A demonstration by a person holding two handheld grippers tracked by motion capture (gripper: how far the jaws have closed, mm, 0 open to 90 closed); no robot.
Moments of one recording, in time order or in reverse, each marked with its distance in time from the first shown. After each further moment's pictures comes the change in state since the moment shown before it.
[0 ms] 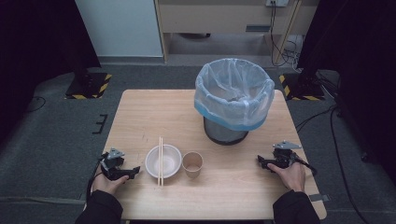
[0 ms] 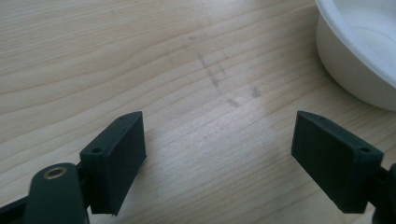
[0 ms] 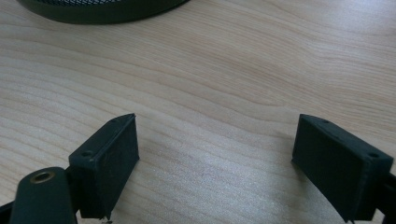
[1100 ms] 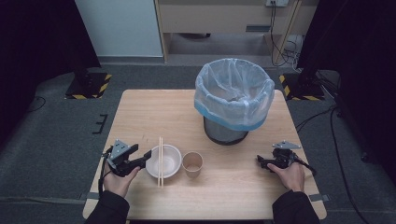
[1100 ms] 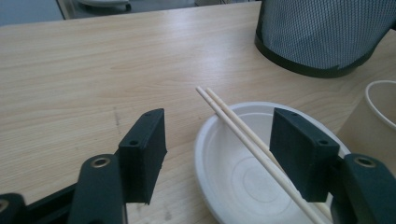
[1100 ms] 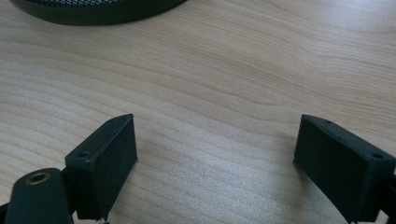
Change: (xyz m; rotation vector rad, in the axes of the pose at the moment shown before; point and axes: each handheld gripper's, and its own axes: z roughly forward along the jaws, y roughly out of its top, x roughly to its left) left arm -0.057 0.042 -0.024 -0.334 -0.044 -0.002; right arm 0.002 0.001 0.001 0.001 -0.014 0.012
